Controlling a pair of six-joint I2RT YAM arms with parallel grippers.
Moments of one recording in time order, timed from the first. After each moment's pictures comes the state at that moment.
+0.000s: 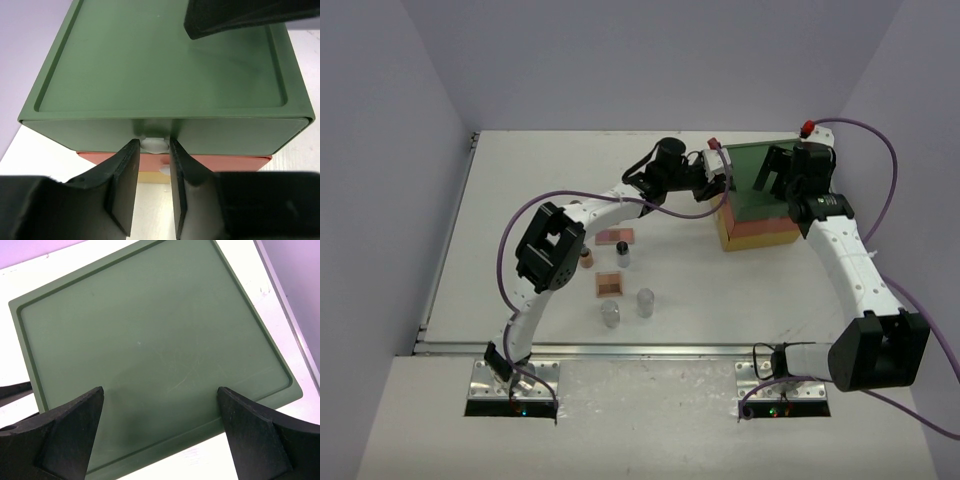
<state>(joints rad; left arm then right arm) -0.68 2.22 1.81 0.19 0.56 0.32 0.05 1.30 1.10 -0.34 0.25 0.26</state>
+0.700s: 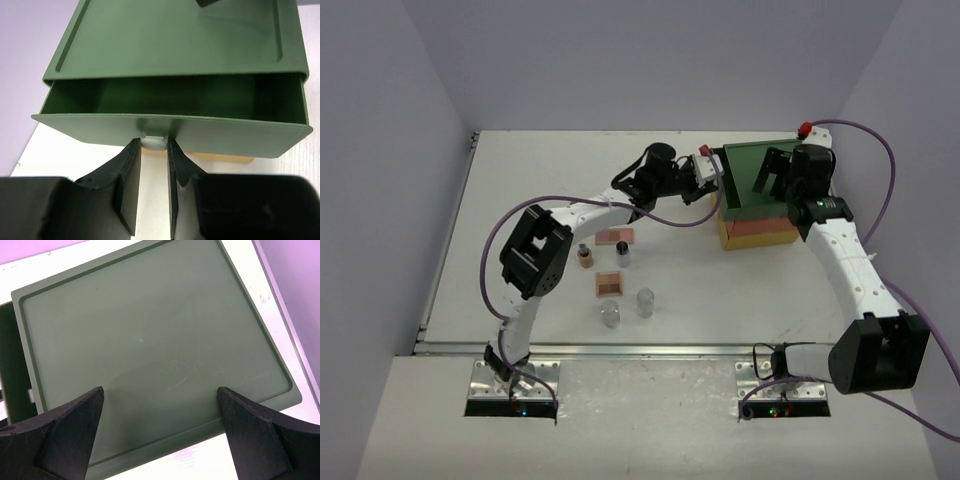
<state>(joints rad) -0.67 2.11 1.65 0.22 0.49 0.40 0.05 1.29 1.07 -0.31 0.24 0.22</state>
